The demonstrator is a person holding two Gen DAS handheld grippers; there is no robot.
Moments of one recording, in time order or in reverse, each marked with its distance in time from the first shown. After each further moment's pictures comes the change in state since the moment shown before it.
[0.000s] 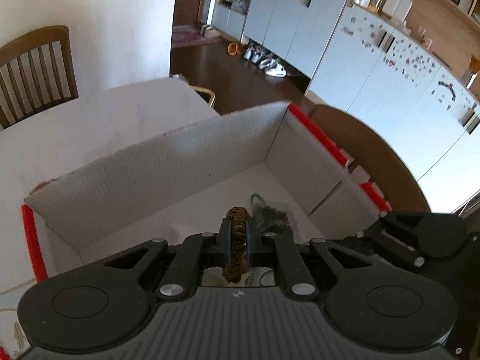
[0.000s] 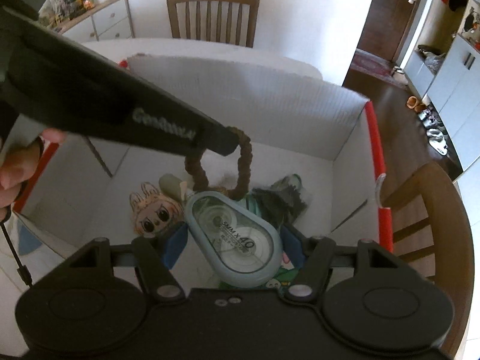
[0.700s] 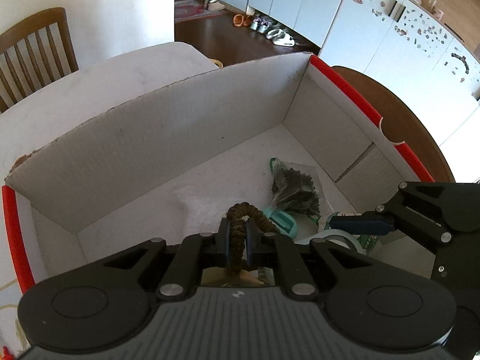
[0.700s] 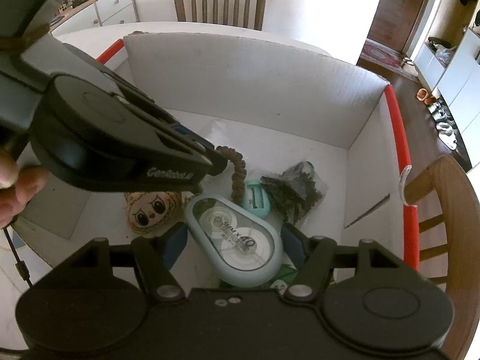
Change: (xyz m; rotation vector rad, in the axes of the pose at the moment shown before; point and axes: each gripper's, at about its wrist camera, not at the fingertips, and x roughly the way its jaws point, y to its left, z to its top) left arm 0.024 0.005 -0.008 0.022 0.114 0.046; right arm 0.014 -0.004 0.005 -0.003 0.047 0.030
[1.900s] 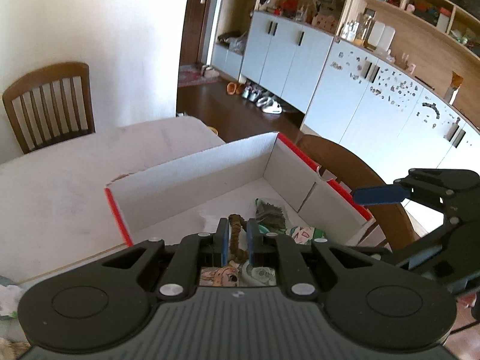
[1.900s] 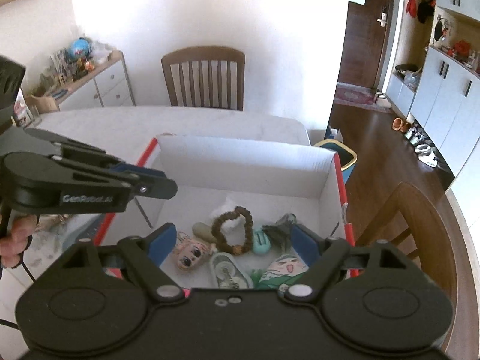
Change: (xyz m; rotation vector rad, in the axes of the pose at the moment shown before) left arm -0.145 0.007 -0.055 0.003 -0.298 -0.042; right arm -0.123 0.027 -0.012 0.121 -0.279 -0.029
